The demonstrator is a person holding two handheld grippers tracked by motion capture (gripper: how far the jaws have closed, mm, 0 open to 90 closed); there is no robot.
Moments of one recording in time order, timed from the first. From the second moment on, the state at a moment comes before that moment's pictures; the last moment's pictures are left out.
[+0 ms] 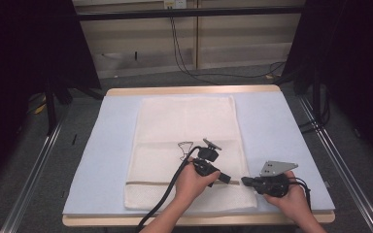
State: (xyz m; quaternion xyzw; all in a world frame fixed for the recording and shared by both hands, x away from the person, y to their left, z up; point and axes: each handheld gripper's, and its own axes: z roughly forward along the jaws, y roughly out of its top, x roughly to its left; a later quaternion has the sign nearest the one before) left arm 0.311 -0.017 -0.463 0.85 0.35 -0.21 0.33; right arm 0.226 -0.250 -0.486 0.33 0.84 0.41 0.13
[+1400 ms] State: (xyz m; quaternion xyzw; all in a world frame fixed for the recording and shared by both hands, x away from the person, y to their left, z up) left arm 0.315 0.020 -0.456 0.84 0.37 -0.21 0.34; right arm 0.228 -0.251 -0.487 0.33 0.84 0.41 0.12
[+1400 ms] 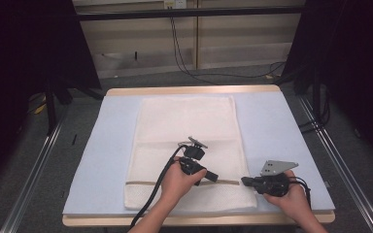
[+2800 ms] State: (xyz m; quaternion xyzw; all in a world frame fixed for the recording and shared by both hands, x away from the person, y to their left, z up) left arm 0.317 0.068 -0.456 0.82 0.40 -0.22 0.34; right arm 0.228 -0.252 -0.487 0.33 0.84 0.41 0.11
